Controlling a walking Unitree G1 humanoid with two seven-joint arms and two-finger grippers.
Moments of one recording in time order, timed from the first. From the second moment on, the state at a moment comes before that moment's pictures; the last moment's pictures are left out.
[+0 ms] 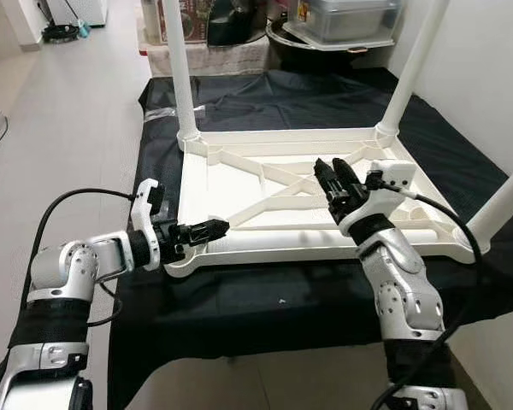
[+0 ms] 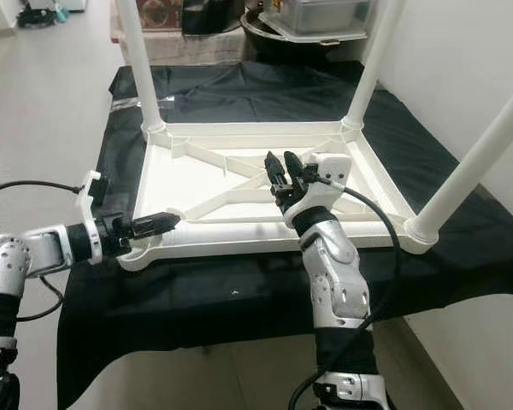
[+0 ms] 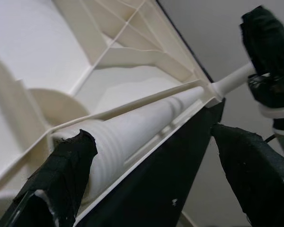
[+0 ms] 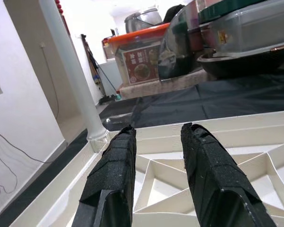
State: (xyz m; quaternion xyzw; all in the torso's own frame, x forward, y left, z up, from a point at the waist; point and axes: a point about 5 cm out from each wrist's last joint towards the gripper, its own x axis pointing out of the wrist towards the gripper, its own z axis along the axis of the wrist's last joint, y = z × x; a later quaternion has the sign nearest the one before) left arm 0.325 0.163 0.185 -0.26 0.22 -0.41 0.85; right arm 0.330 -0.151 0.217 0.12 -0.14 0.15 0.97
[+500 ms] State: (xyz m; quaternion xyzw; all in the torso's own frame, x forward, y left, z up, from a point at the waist) left arm 0.330 0.138 0.181 -0.30 0.20 -0.44 0.82; right arm 0.322 -0.151 0.217 0.11 -0.12 0.15 0.98
